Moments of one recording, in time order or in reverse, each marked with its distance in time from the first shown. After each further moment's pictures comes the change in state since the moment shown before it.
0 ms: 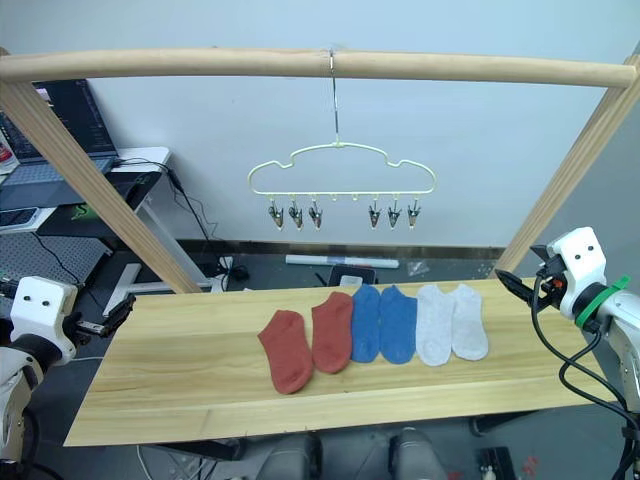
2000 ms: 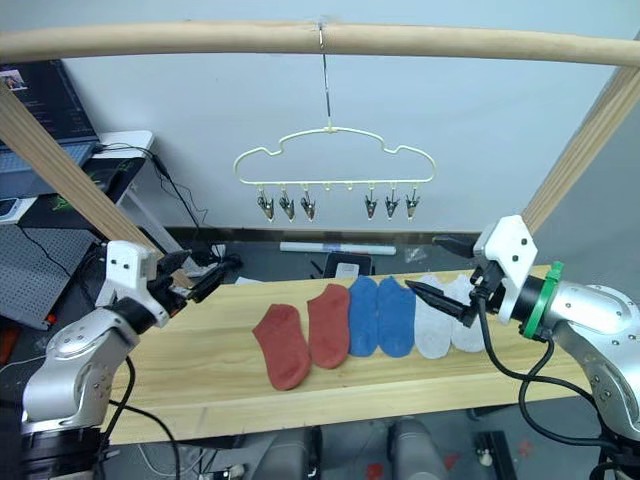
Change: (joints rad) left arm -0.217 -0.224 -0.180 -0.278 -0.192 0.289 0.015; right arm -0.073 0.033 0.116 -0.556 0.318 0.283 -0.024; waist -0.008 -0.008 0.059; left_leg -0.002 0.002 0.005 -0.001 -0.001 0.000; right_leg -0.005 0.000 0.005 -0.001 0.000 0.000
